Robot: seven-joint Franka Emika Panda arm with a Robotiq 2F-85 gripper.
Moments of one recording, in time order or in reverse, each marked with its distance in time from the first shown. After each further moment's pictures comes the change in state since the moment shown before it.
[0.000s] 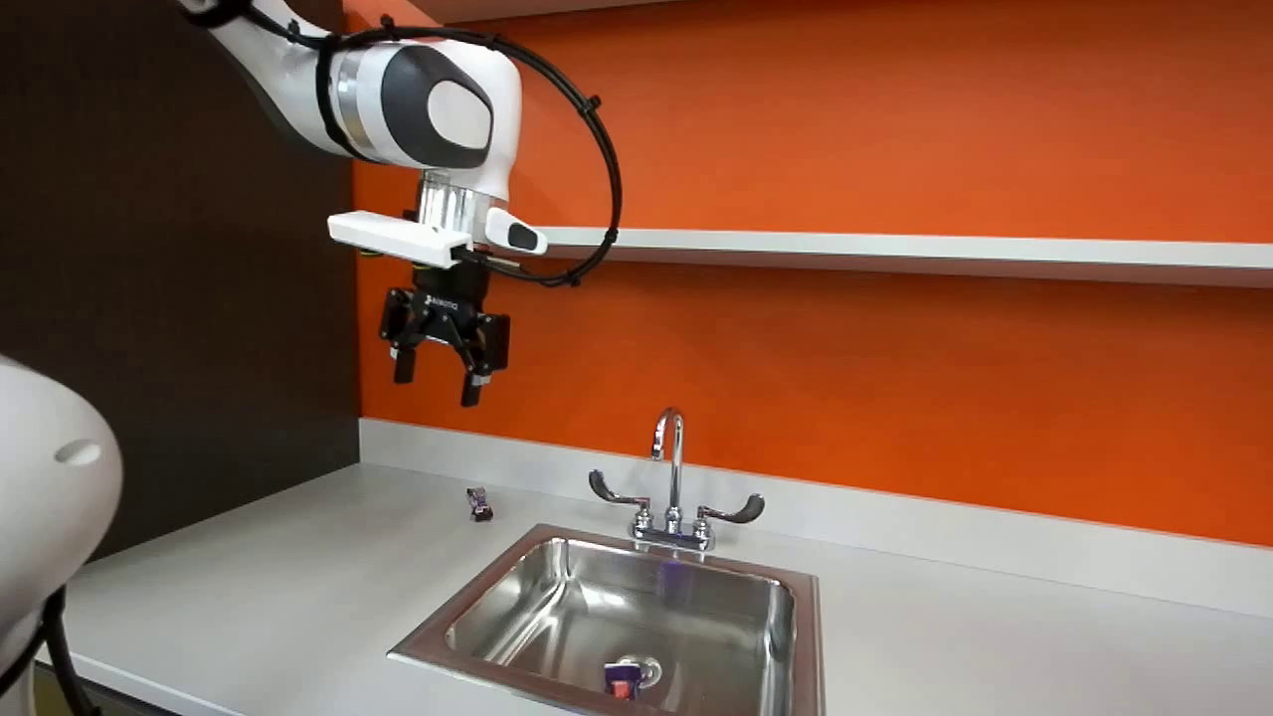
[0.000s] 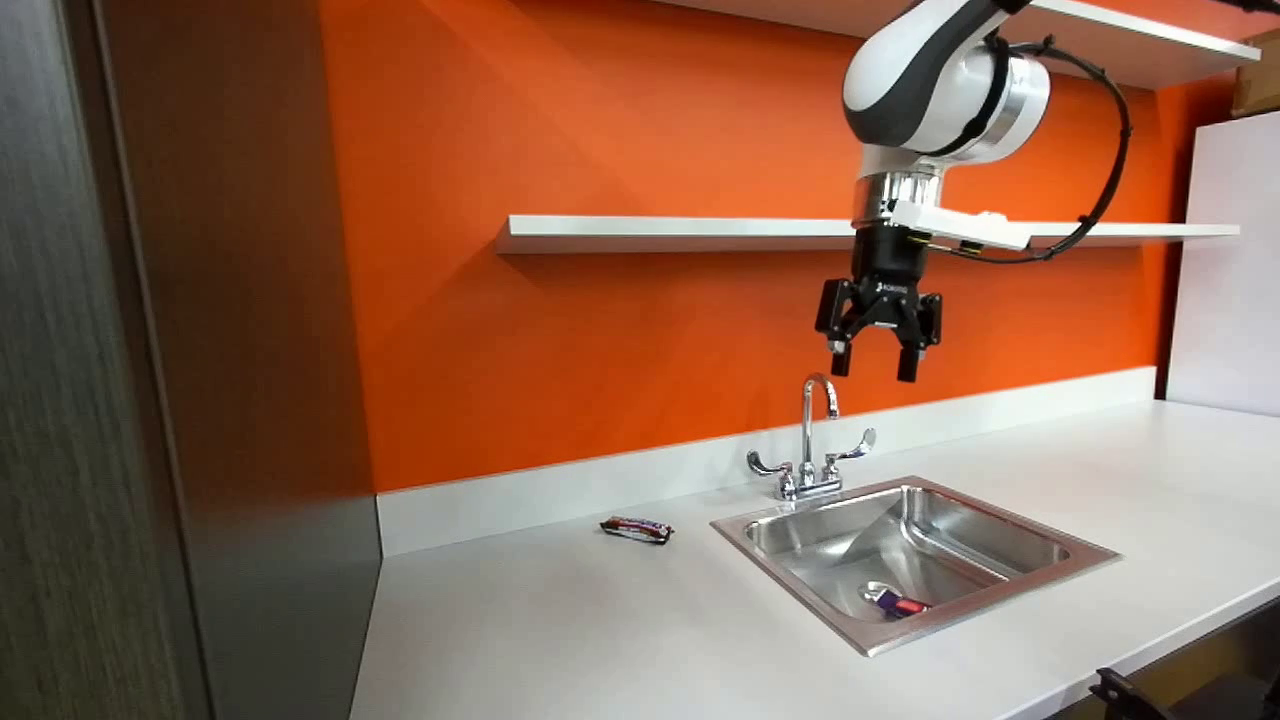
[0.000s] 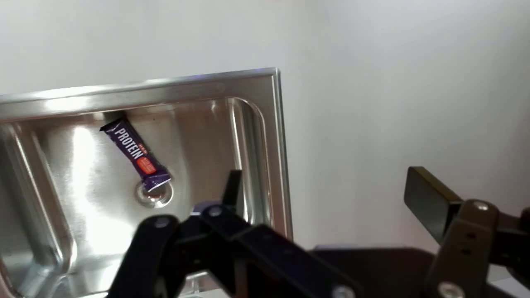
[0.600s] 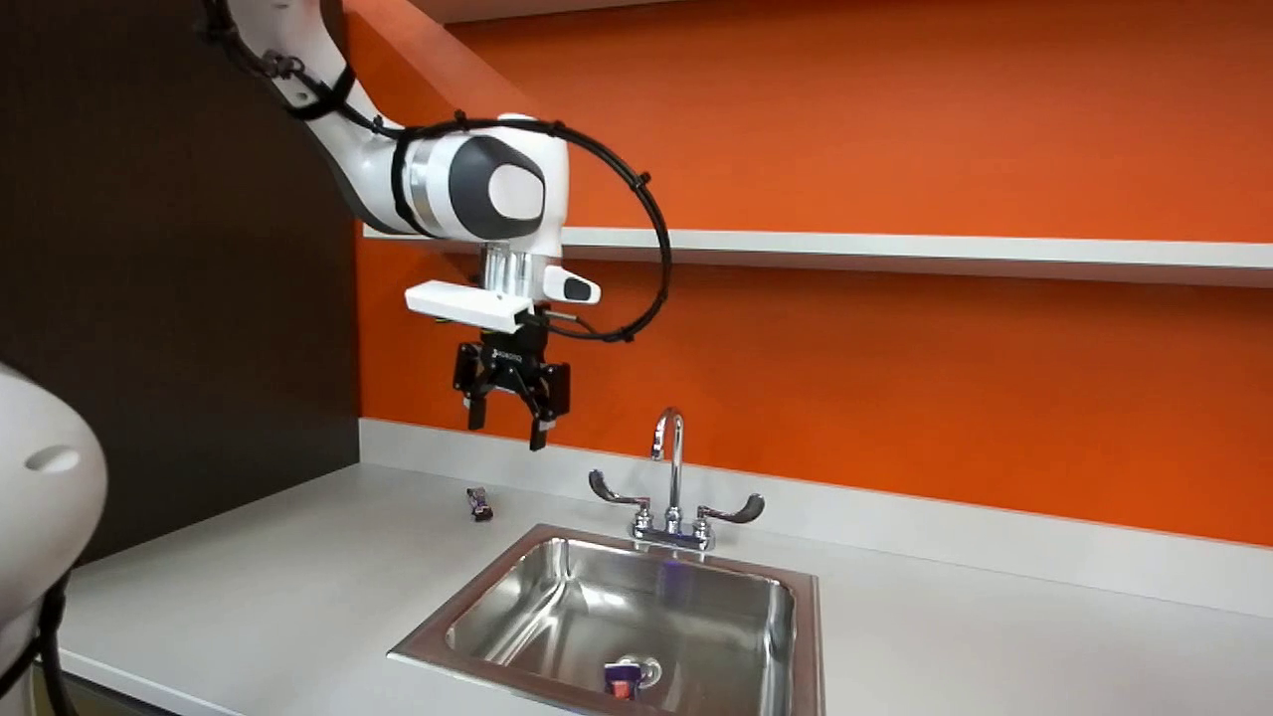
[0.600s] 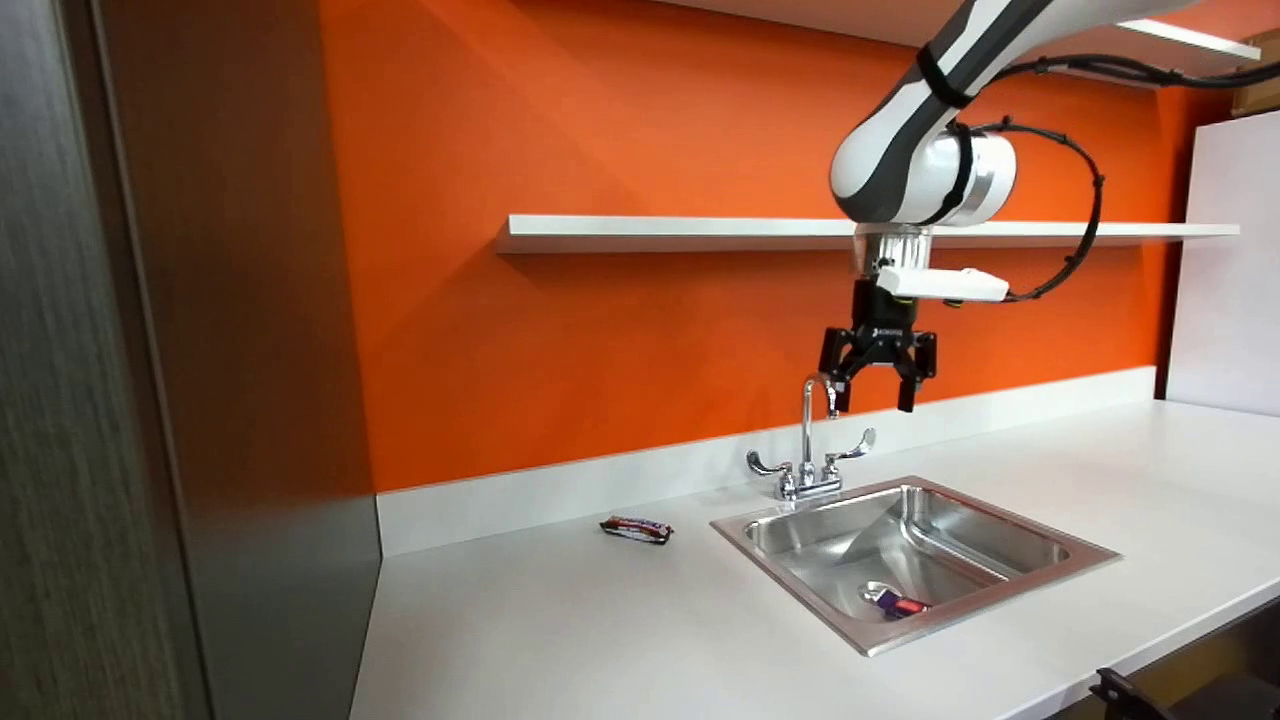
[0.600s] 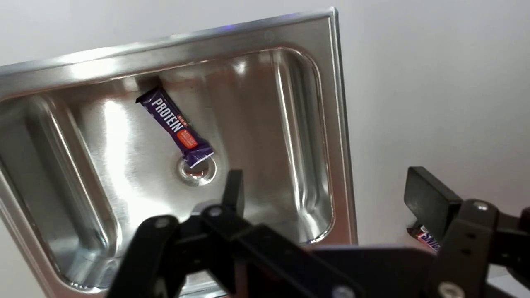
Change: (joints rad) arm -0.059 0.215 -0.023 0.040 -0.053 0.209 0.010
